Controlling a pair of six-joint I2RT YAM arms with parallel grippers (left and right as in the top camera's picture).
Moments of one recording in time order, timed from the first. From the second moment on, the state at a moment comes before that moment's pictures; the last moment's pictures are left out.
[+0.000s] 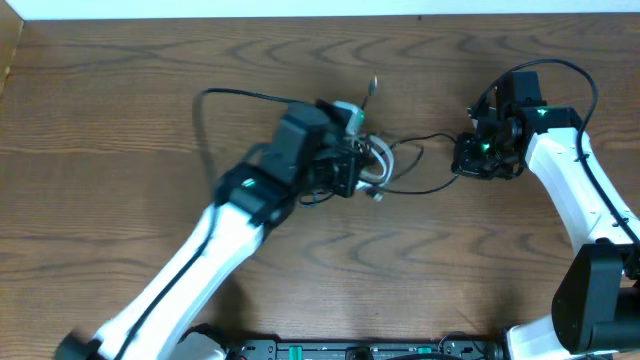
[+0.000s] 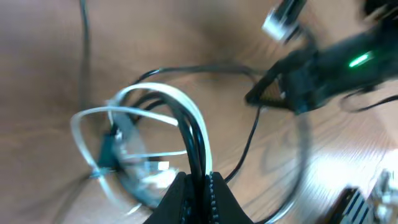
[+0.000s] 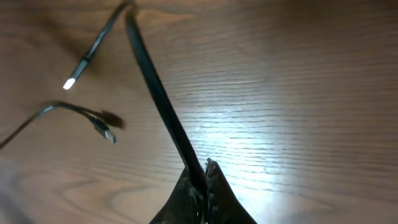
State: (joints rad) left arm -0.54 1.32 1.09 -0.45 0.36 -0.34; right arm 0.06 1.68 1.25 -0.94 -0.27 0.23
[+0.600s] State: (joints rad) left arm -0.27 1.12 1.09 -0.57 0.39 -0.38; right arm -0.05 1.68 1.21 -1.01 -0.07 0.35
